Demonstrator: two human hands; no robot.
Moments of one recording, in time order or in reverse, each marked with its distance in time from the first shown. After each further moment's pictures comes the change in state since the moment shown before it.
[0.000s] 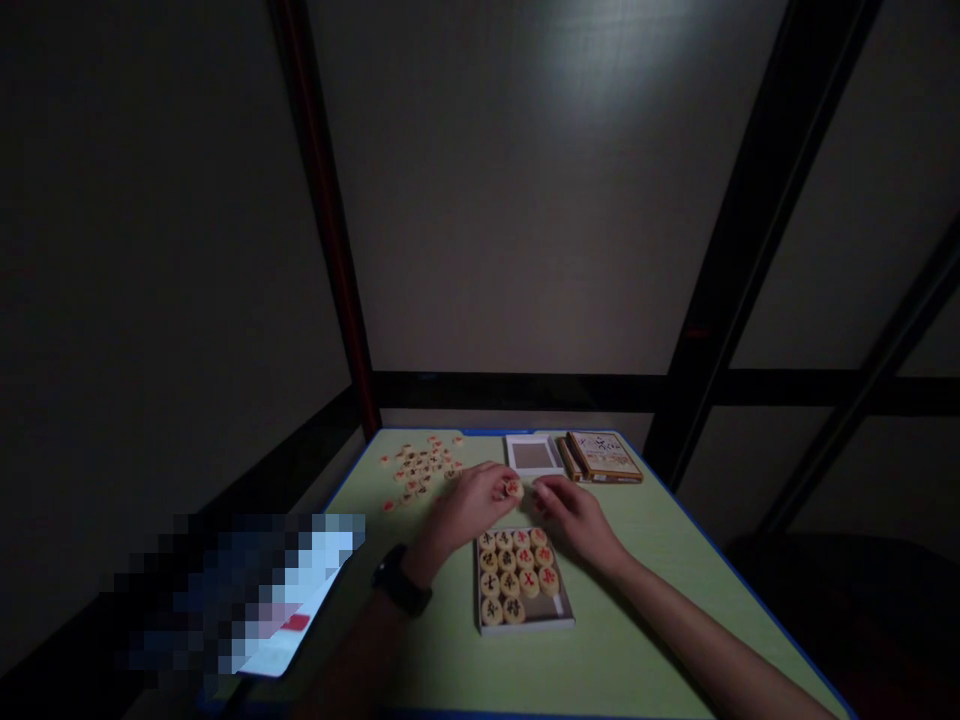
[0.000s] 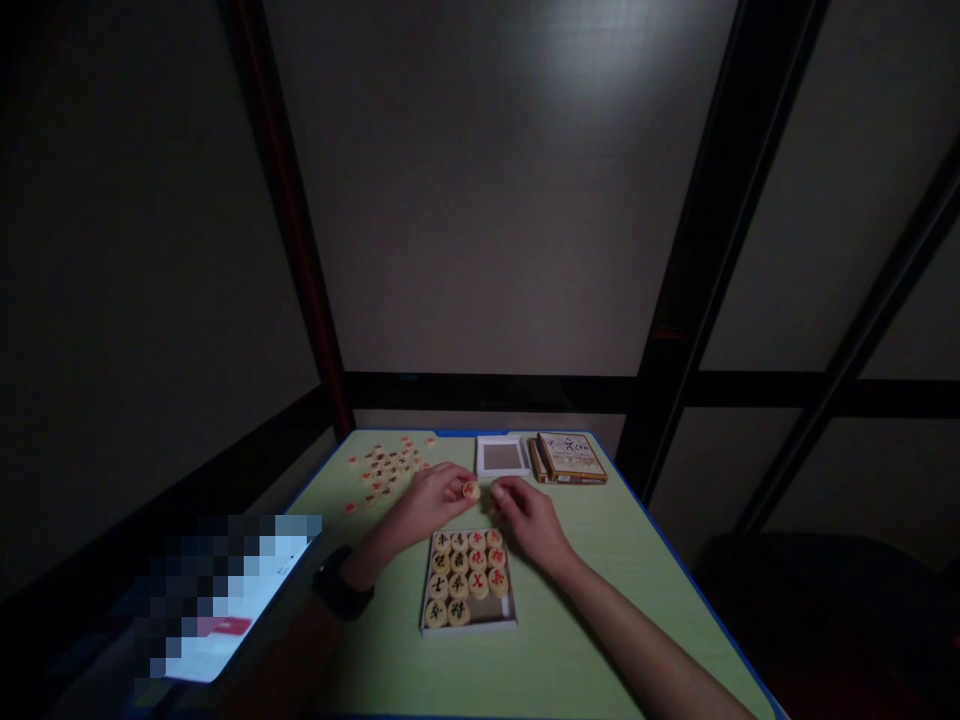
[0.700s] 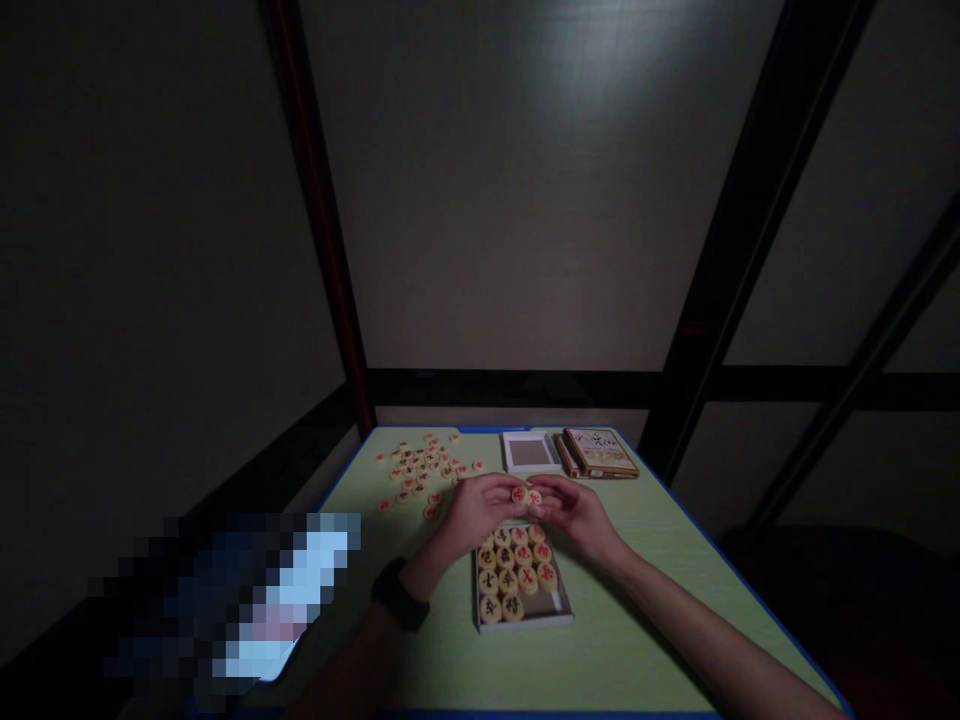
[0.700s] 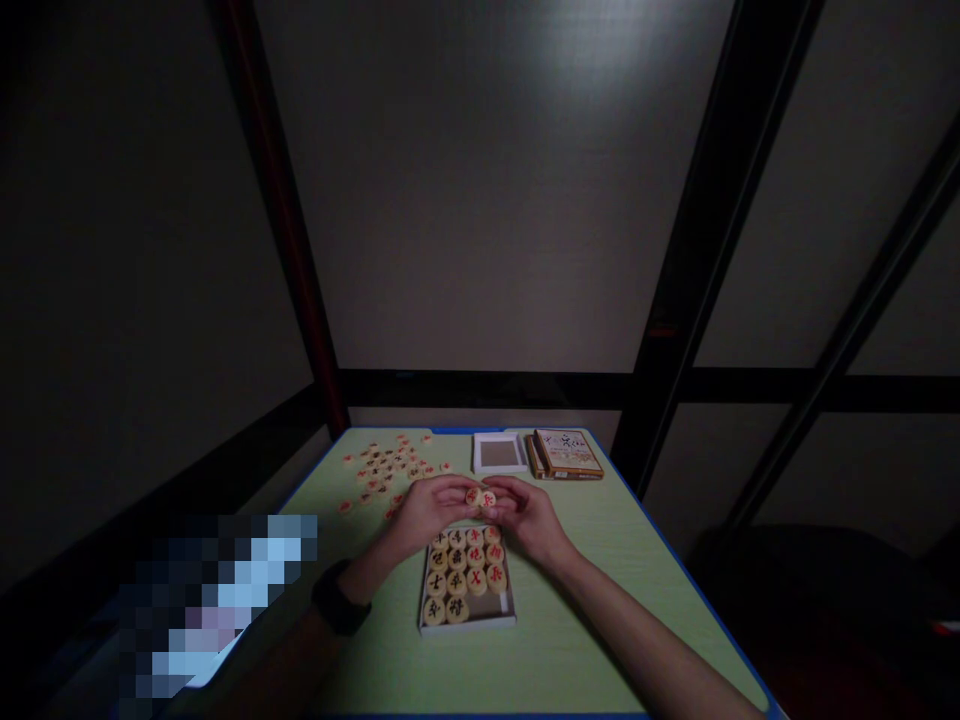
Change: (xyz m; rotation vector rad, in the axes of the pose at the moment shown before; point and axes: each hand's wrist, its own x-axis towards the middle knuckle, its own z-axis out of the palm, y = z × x) left_hand -0.009 -0.004 0.025 -0.842 -0.006 -0.250; right_hand 0.000 0.005 0.001 0.445 -0.056 0.138
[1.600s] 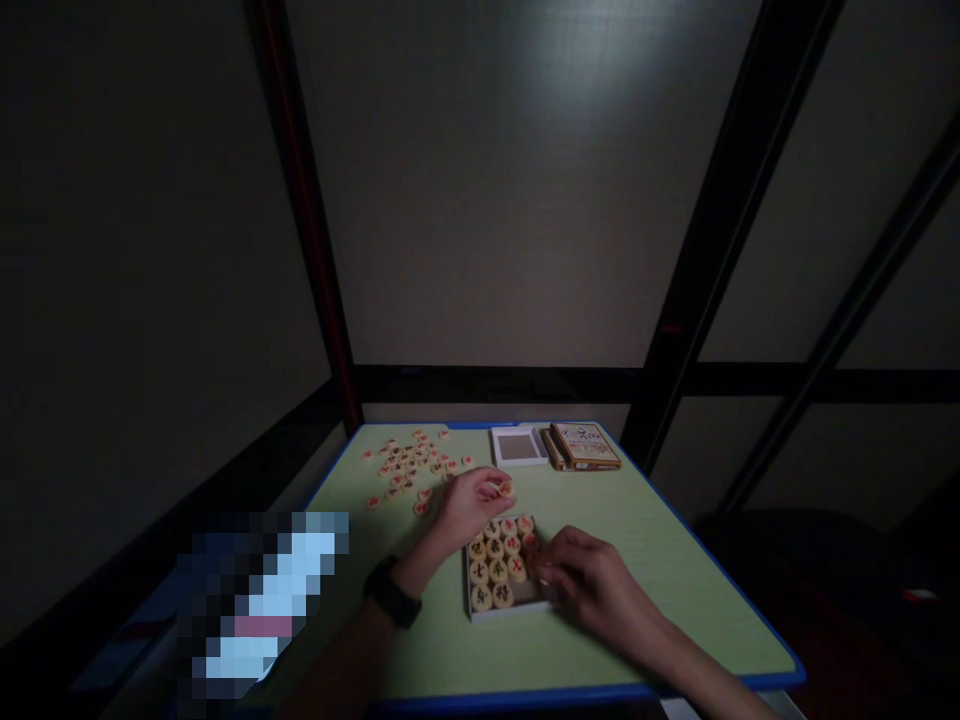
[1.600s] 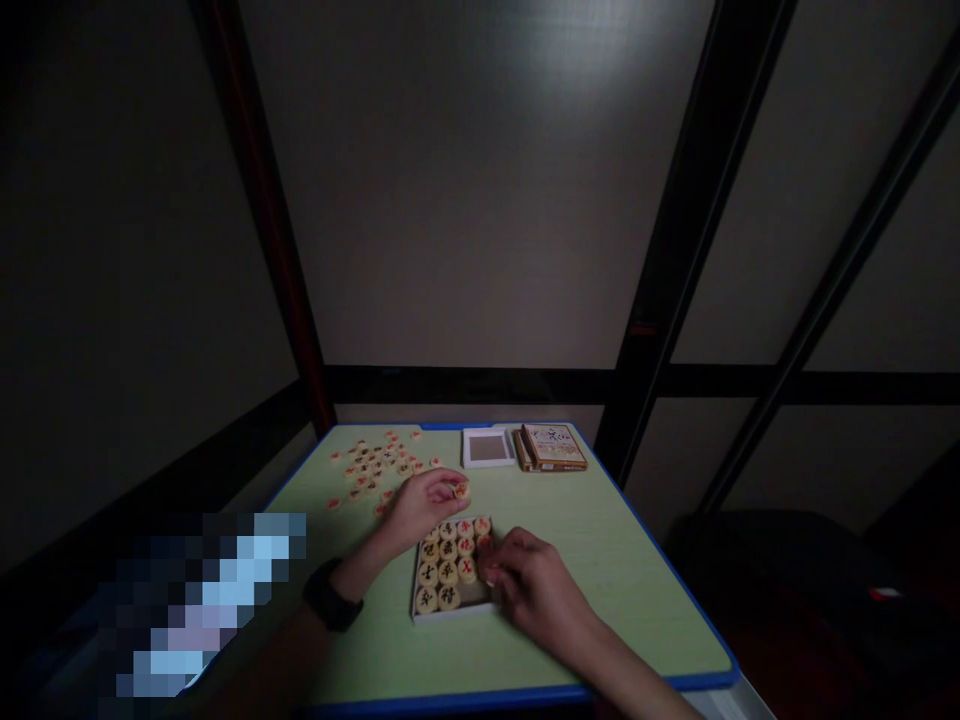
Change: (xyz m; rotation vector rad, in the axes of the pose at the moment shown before) left_hand 0.000 -0.011 -0.003 0.211 0.064 0.051; right_hand -0.087 -0.046 0.014 -0.854 -0.146 -0.189
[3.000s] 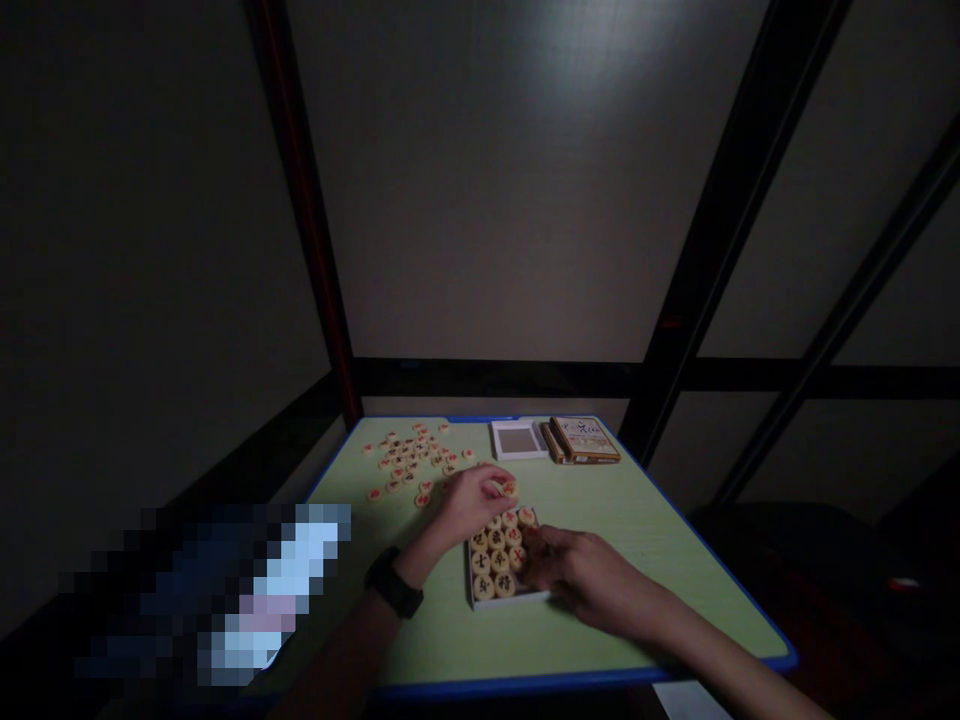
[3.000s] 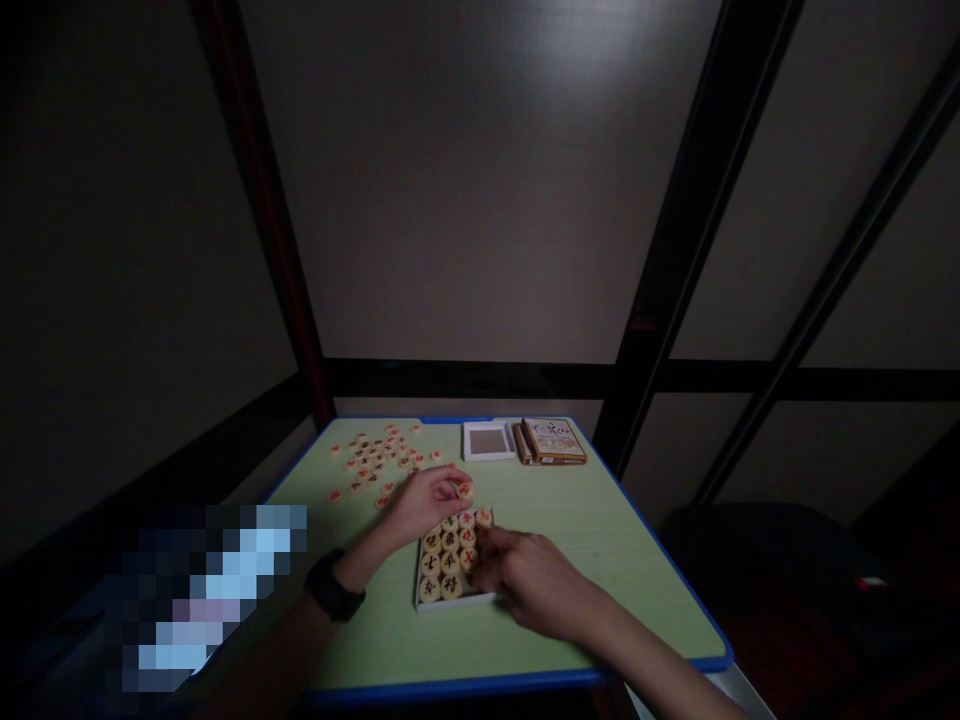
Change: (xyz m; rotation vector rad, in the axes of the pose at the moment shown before) left_hand -0.001 -0.001 -0.001 0.175 -0.053 -0.008; right_hand 0.014 -0.012 -0.014 -0.264 -0.400 -0.198
